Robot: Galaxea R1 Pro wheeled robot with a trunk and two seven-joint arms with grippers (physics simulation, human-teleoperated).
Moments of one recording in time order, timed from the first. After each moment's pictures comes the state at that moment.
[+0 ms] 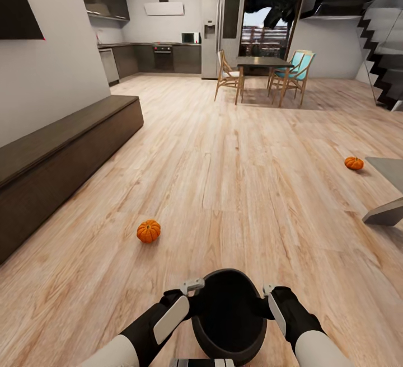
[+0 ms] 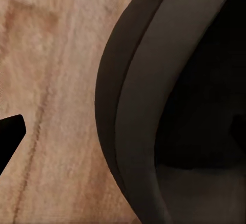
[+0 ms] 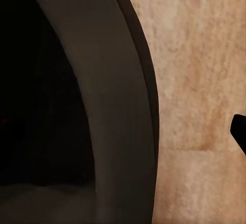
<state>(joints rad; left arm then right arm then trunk) -0.58 -0.15 -0.68 -0.66 1.00 0.44 0.52 -0.59 0.08 -0.25 -0.53 0.14 0.64 0.01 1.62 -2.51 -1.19</state>
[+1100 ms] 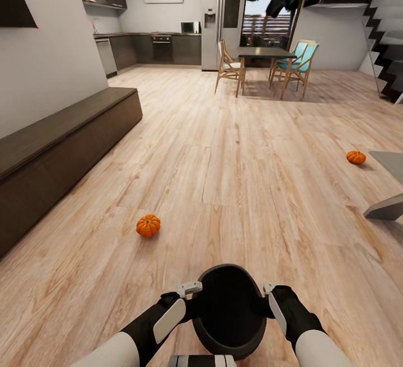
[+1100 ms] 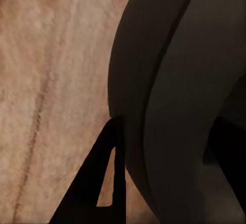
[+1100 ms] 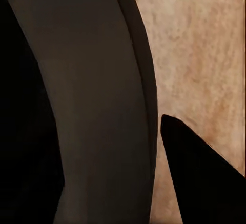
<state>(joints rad) -0.61 -0.16 -0.68 -0.54 0.98 0.41 0.41 -0.59 0.08 -0.25 -0.54 0.14 0.65 0.01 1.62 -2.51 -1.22</state>
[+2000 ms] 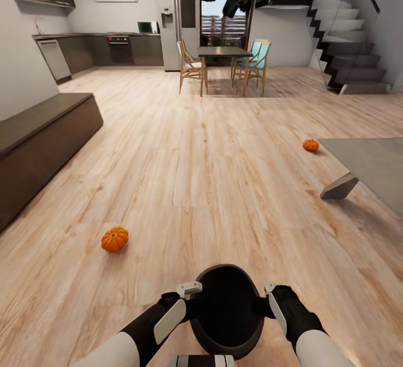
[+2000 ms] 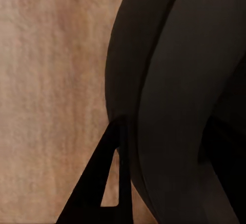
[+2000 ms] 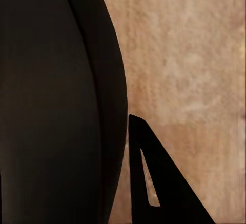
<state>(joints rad) -0.61 -0.16 -0.68 -0.54 0.95 0.42 0.42 -0.59 0.08 -0.25 -0.54 0.16 0.65 0.01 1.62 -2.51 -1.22</state>
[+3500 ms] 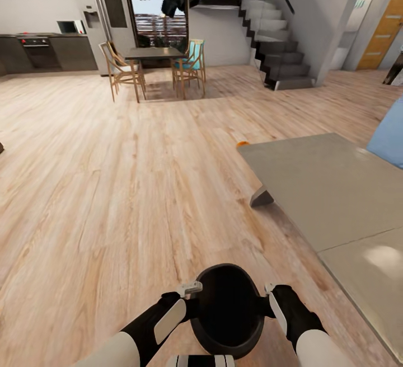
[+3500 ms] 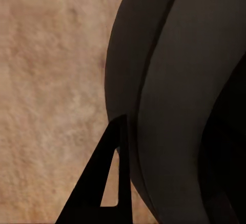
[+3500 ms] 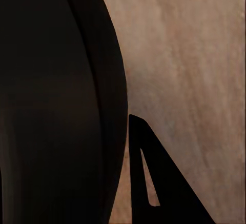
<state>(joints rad) -0.61 -0.16 -0.67 -0.54 0.94 0.42 0.42 -0.59 0.08 -0.24 -0.54 0.15 0.66 0.01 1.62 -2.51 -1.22</state>
